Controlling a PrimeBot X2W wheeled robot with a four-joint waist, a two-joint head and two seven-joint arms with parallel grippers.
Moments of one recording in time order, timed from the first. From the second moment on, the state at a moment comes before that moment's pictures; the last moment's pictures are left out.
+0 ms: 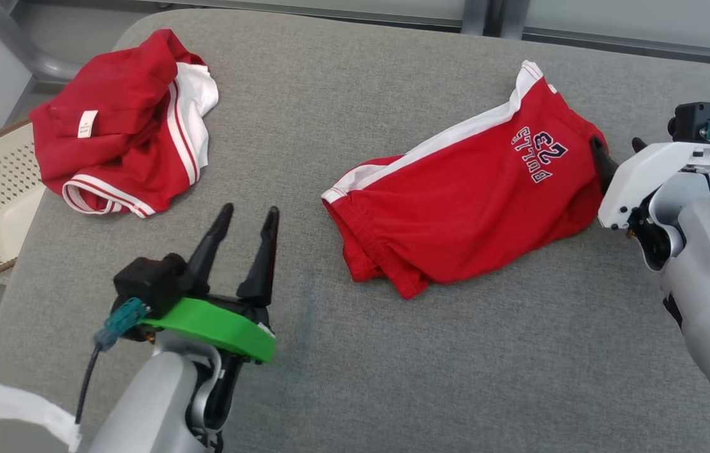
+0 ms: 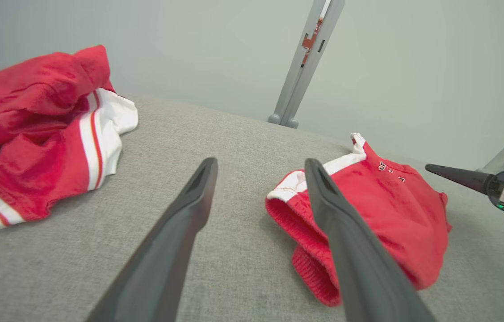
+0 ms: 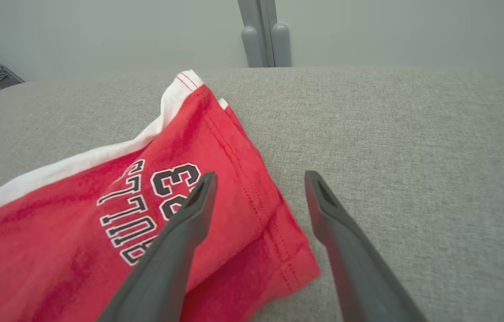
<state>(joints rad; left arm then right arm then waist) -0.37 0.17 -0.46 0.32 -0.64 -0.08 -0.26 -0.89 -0.27 0.23 1.11 0.51 0.13 -0.01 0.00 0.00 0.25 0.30</state>
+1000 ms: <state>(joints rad) -0.18 0.05 -0.12 0.23 -0.37 -0.12 -0.26 -0.82 -0.28 0.31 1.12 0.67 0.13 -0.06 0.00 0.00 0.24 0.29</state>
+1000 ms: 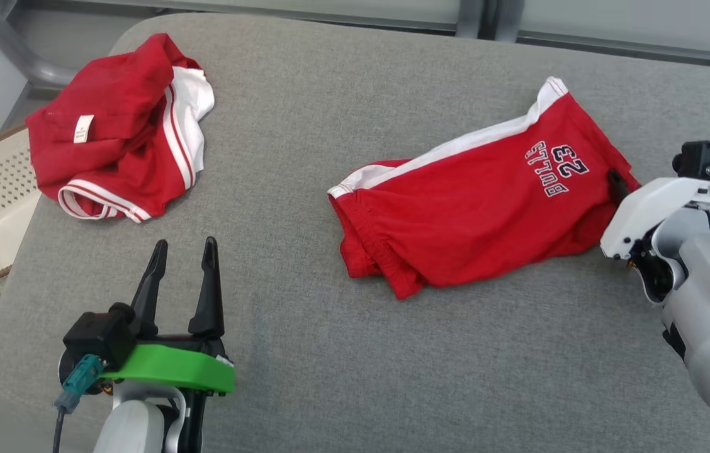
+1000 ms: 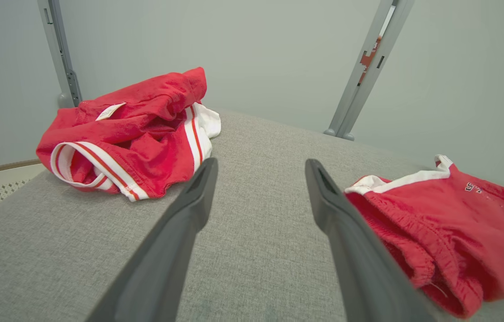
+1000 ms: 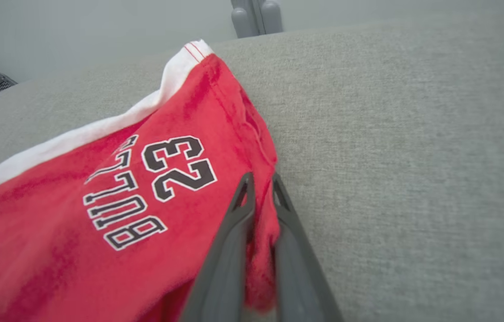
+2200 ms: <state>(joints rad) -0.04 0.06 -0.08 0.25 -0.32 -0.13 -0.26 -0.48 -0.34 0.32 0.79 0.91 0.13 -0.20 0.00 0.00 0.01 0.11</state>
